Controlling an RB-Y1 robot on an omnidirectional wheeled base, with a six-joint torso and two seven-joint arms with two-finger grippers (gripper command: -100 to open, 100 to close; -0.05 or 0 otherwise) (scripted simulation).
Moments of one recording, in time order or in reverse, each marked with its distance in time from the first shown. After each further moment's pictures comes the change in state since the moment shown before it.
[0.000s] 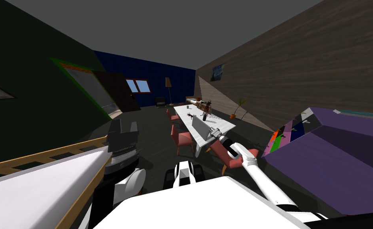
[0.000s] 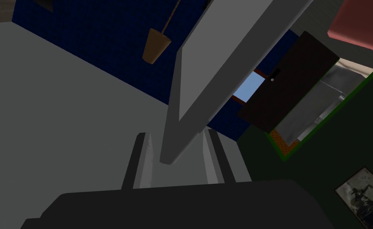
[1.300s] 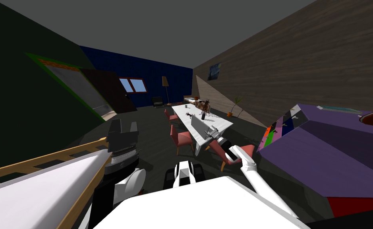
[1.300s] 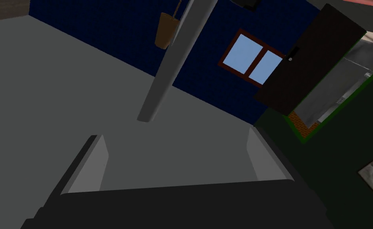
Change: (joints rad) left arm 0.000 0.000 0.000 0.000 0.000 0.000 0.000; right arm 0.063 0.092 -0.013 -0.120 -0.016 -0.026 0.013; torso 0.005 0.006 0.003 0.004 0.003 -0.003
